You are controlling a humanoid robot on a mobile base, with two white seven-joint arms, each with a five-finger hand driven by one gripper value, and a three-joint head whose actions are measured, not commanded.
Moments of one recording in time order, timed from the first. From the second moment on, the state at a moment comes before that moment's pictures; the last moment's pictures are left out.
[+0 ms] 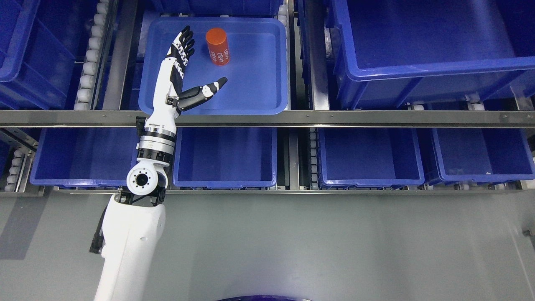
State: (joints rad) left arm -0.29 0.00 -0.07 -1.51 0.00 -0.20 -0.04; right arm 0.00 0.00 0.00 0.00 0.00 0.04 0.04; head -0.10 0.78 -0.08
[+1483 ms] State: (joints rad) left arm -0.66 0.00 -0.07 -1.07 -0.10 -0.07 -0.09; right arm 0.00 0.00 0.00 0.00 0.00 0.04 0.03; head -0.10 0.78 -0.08
